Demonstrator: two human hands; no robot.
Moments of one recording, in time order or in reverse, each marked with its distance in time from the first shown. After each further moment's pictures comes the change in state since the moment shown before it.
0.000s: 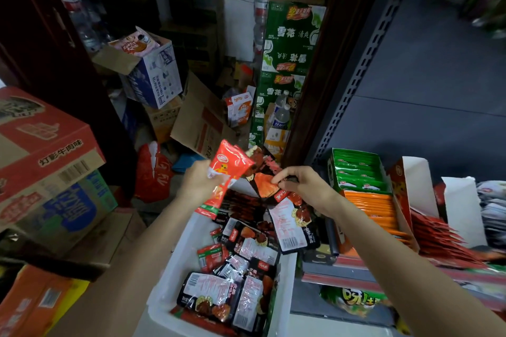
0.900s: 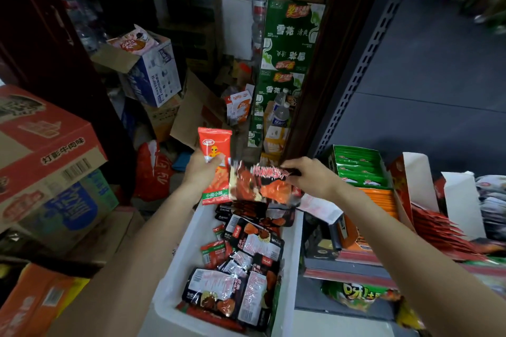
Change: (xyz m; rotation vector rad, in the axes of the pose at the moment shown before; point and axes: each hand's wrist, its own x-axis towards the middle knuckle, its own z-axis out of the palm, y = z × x) left_hand 0.016 -0.003 0.004 -0.288 0.123 -0.185; right_hand -0.002 -0.025 -0.008 -0.633 -0.019 -0.037
